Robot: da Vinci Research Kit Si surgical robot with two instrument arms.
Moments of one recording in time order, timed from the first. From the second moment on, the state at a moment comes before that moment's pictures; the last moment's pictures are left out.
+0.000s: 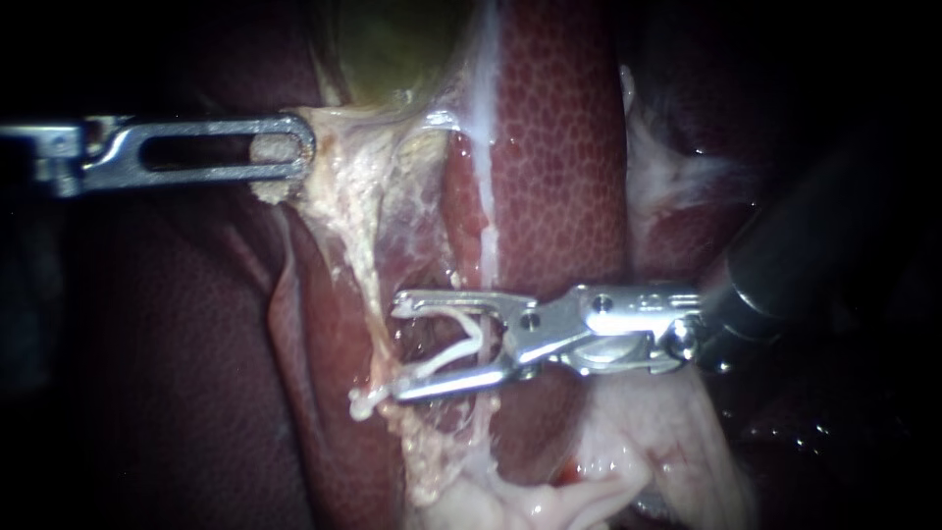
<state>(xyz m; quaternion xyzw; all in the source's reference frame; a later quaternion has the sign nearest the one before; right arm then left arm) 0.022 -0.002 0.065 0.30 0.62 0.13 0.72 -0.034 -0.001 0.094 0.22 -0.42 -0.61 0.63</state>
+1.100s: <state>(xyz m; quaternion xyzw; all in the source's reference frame) 0.026 -0.005 0.067 0.38 0.61 0.12 0.69 -0.035 -0.001 0.094 0.22 -0.42 -0.62 0.63</state>
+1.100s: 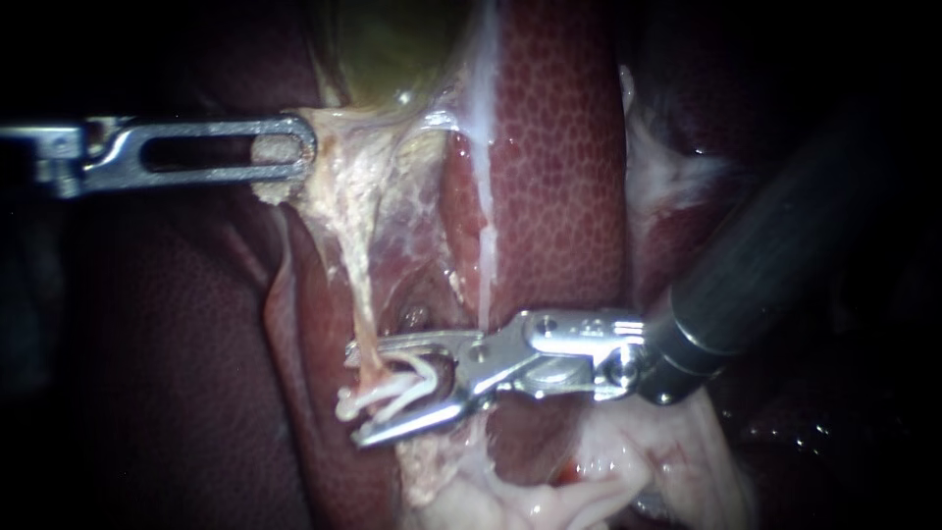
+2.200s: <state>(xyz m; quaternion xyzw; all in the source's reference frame) 0.026 -0.005 0.068 0.39 0.60 0.12 0.69 -0.035 -0.001 0.094 0.22 -0.42 -0.62 0.63</state>
